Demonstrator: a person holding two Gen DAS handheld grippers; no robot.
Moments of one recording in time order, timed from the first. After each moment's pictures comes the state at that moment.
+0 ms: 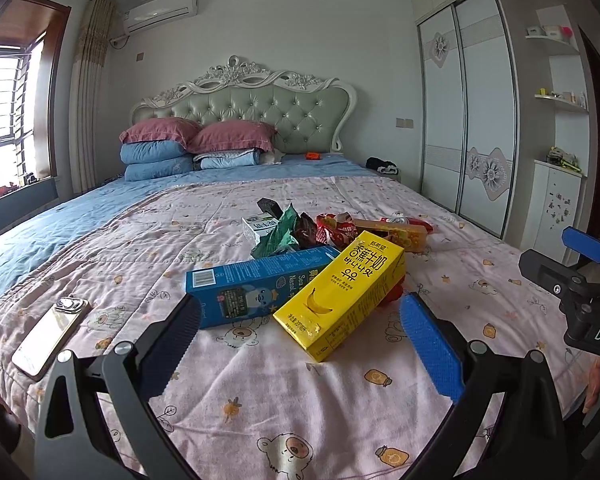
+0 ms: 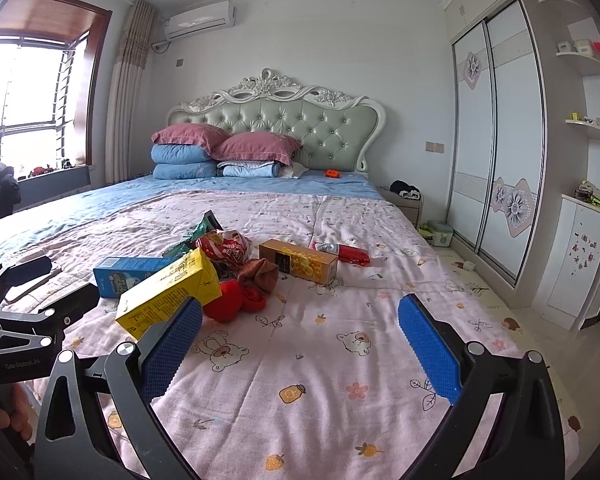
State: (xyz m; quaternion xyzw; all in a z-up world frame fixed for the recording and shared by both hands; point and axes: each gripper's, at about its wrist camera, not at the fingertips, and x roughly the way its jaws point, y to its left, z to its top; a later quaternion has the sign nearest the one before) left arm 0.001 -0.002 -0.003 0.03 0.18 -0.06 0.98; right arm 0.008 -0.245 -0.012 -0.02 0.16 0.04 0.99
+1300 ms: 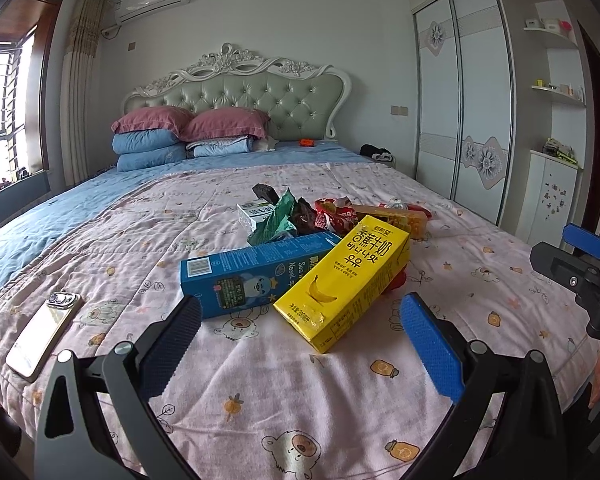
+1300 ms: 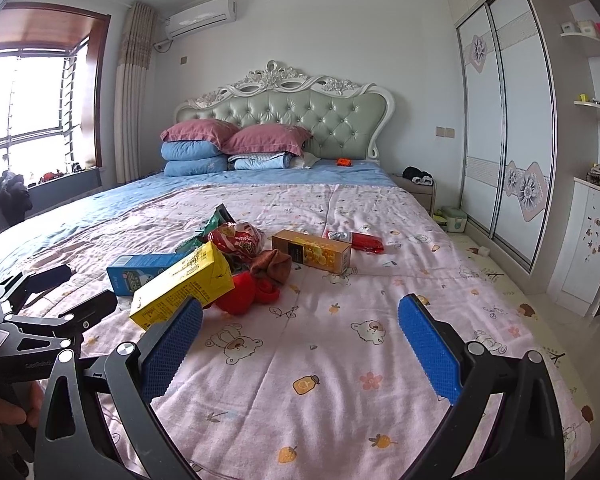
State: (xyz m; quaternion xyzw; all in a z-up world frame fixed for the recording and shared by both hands) left arm 0.011 0.002 -0.010 0.03 0.21 -0.08 0.97; right arm 0.012 -0.249 -0.017 0.01 0.18 0.06 0.98
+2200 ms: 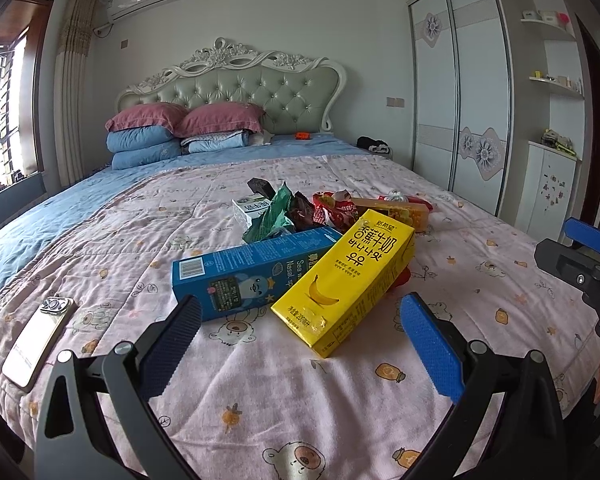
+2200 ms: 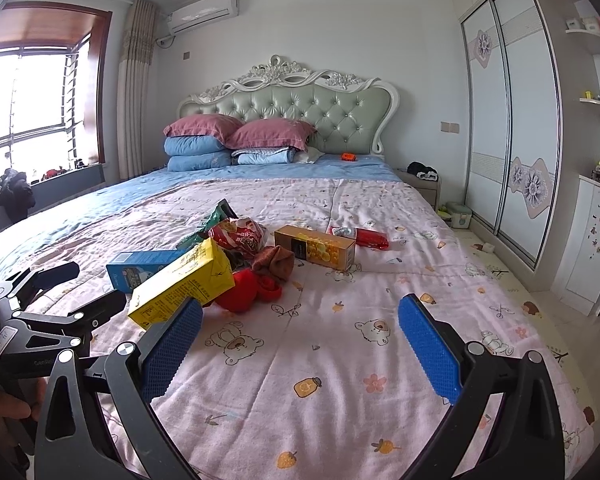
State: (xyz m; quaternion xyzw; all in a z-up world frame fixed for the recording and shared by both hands) left arm 0.026 -0.001 -0.013 0.04 0.22 -0.08 0.97; right arm 0.023 -0.250 -0.018 0.01 0.19 0.07 0.98
